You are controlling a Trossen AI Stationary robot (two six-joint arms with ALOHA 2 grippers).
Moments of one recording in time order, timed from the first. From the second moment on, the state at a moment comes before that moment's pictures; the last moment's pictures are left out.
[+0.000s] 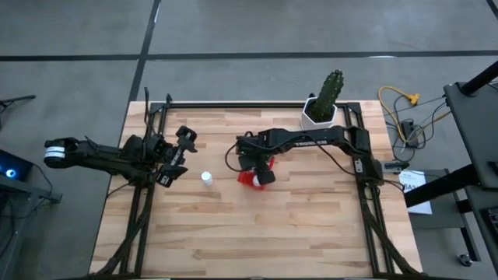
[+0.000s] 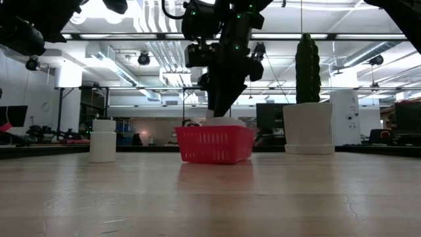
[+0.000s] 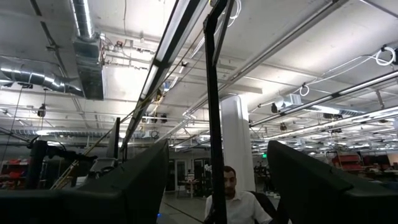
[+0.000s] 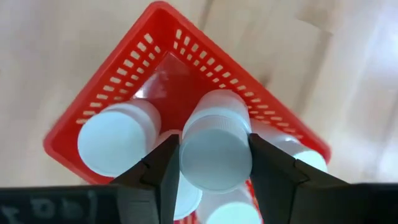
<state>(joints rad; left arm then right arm) 0.10 0.90 0.26 1.40 0.41 -0.28 -0.08 2.09 1.75 -0.94 -0.02 -0.39</state>
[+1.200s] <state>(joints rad) 0.10 0.90 0.26 1.40 0.41 -0.28 -0.09 2.09 1.75 -0.93 0.05 -0.37</state>
